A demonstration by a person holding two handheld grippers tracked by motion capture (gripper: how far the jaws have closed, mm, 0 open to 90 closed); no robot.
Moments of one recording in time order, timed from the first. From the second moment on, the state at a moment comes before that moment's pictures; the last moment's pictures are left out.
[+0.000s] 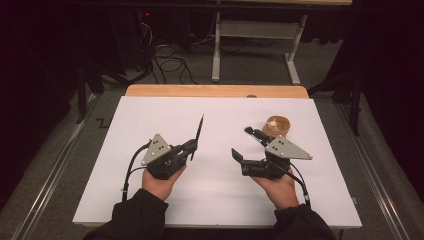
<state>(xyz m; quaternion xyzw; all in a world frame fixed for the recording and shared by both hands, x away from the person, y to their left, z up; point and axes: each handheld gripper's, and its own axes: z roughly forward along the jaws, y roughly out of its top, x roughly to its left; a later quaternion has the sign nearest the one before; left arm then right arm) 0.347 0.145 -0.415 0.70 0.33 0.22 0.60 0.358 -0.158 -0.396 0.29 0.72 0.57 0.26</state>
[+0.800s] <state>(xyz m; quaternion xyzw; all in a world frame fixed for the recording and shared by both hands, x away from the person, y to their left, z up) 0.336 0.119 -0.442 0.70 0.31 0.17 0.62 0.350 -0.145 -0.400 0.28 0.72 0.60 0.20</state>
